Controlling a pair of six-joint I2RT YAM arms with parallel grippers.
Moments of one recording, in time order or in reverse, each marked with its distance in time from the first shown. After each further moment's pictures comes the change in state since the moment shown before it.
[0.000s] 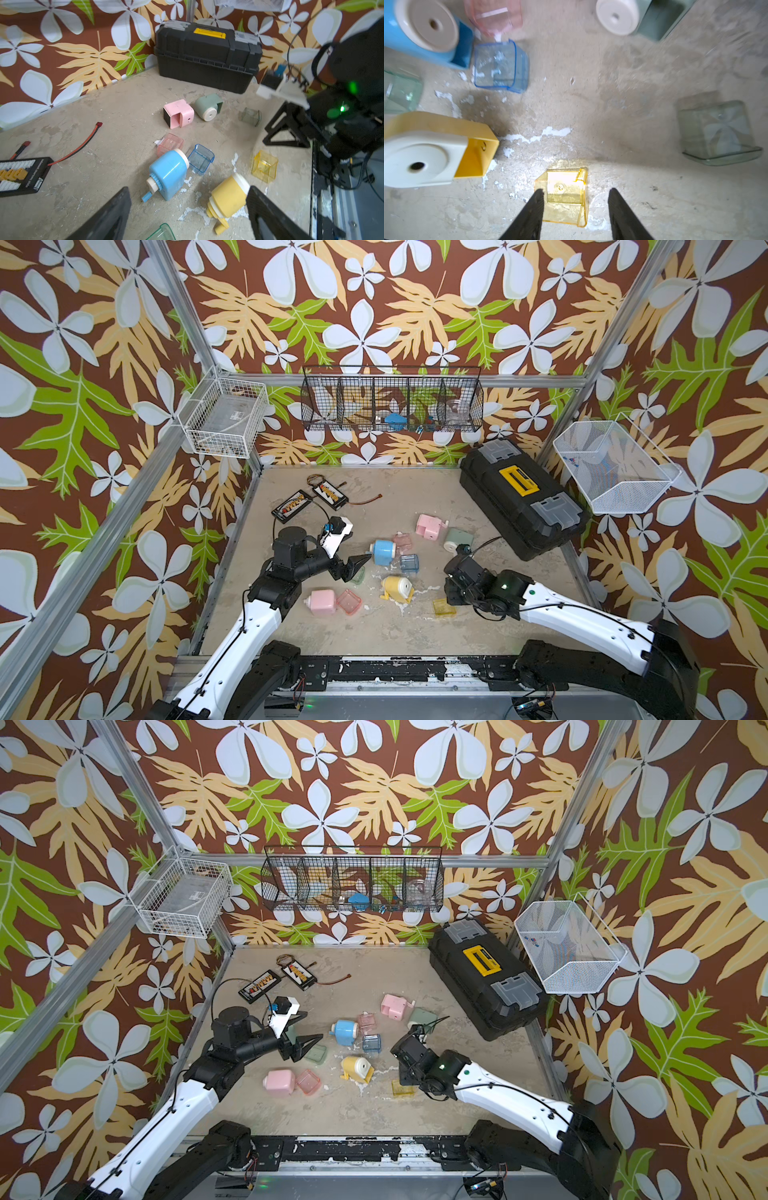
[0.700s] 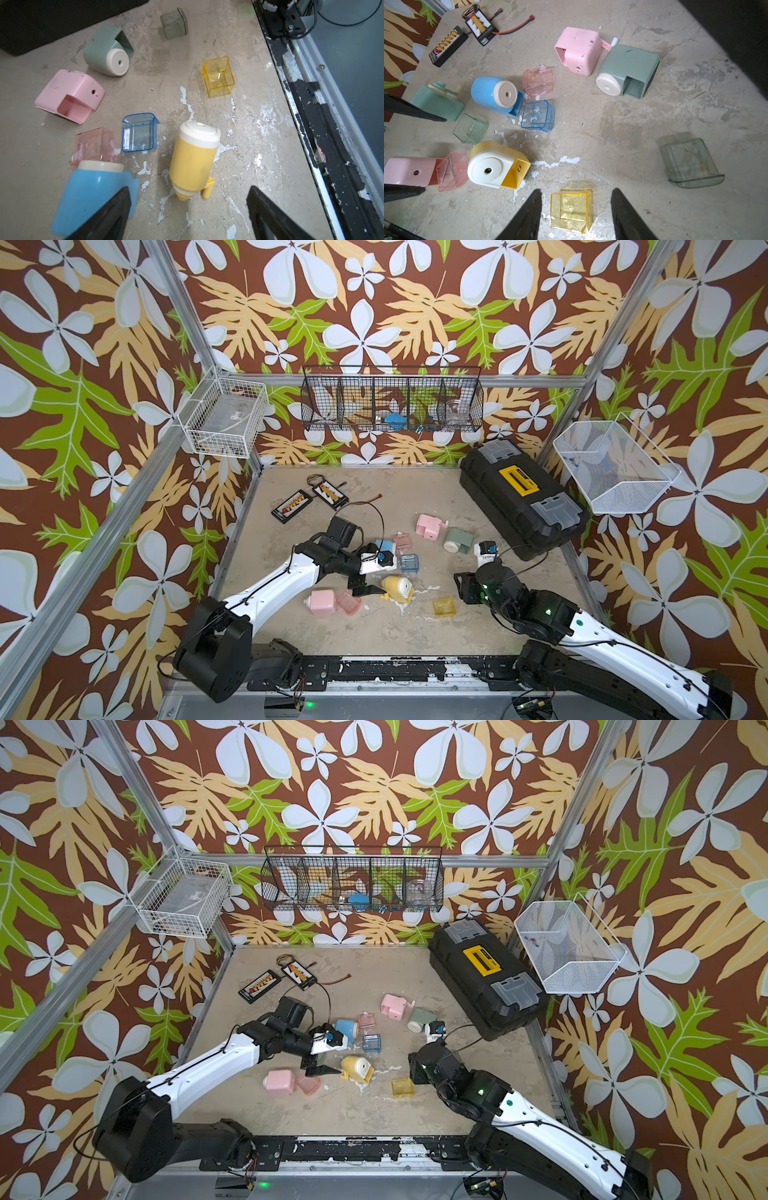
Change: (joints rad) left arm -0.245 0.494 0.245 -0.374 0.015 0.755; right arm -0.001 -0.303 -0.095 0.089 0.069 -0.055
